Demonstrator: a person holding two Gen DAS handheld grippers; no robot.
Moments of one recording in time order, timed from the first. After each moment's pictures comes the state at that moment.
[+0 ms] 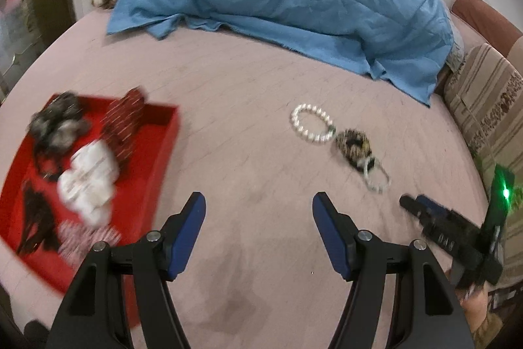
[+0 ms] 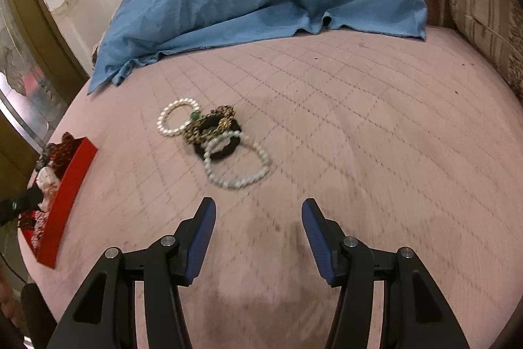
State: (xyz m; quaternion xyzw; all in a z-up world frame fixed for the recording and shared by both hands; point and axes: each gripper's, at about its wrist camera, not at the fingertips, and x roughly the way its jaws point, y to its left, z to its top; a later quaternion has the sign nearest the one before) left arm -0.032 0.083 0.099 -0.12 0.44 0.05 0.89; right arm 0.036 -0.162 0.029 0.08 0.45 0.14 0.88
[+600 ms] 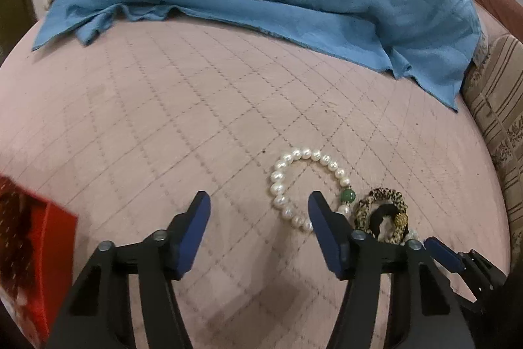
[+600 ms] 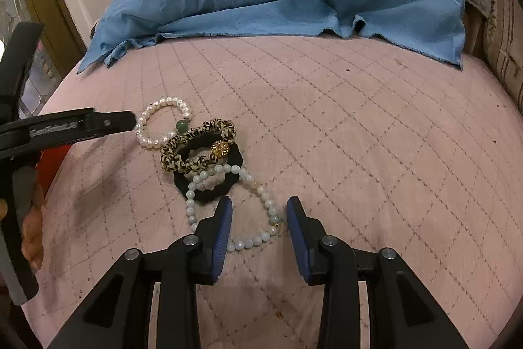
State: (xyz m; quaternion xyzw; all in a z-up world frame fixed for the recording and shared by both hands) left arm 0.120 0.067 0.033 -0.10 0.47 0.02 0.88; right arm 0.089 -0.134 0.008 0.02 0.45 0.15 0.88
